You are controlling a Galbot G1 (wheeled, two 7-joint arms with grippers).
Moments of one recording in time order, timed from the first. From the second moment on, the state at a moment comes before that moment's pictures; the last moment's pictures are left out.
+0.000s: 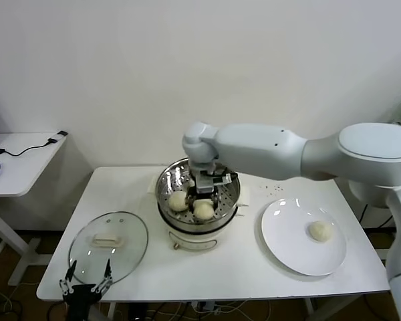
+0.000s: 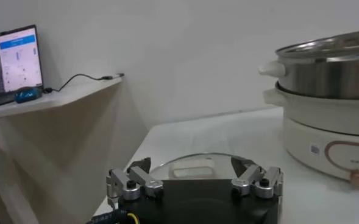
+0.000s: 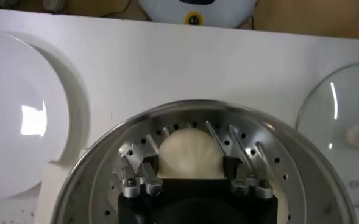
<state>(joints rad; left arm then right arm) 1.80 -1.54 -0.74 -2.02 0.02 -0.03 -0.01 0.56 1.39 -1.41 1.19 -0.05 0.63 -1.21</state>
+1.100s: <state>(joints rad) 1.82 -1.55 -0.72 -2.04 0.03 -0.03 -0.01 0.71 1.18 -1.44 1.20 0.10 0.41 -1.12</state>
